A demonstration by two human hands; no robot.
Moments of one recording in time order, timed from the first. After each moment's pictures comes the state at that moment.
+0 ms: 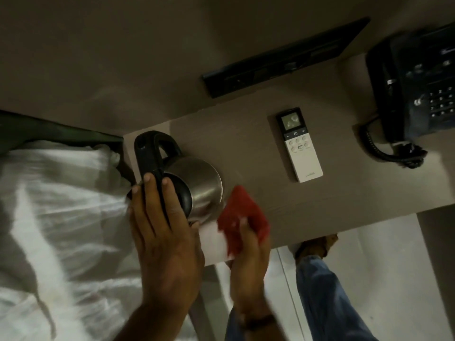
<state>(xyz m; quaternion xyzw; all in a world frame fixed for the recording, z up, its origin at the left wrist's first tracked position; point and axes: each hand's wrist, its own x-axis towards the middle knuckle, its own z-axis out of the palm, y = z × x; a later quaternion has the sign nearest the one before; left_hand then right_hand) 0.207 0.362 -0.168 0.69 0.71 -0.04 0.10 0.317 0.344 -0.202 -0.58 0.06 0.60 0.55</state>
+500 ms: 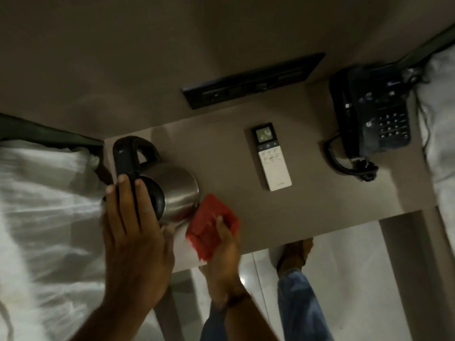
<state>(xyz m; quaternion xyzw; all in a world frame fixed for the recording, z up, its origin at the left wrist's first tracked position) 0.204 0.361 -0.166 0.70 0.70 -0.06 0.08 0.329 0.330 -0.220 -0.61 0.14 0.67 0.41</state>
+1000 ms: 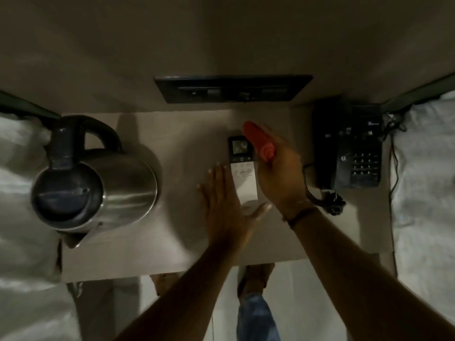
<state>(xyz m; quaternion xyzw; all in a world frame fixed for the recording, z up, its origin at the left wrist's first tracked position) 0.434 0.399 -0.303 0.60 0.74 0.07 0.30 0.537 0.498 -0.238 -0.70 -0.57 0.38 0.21</state>
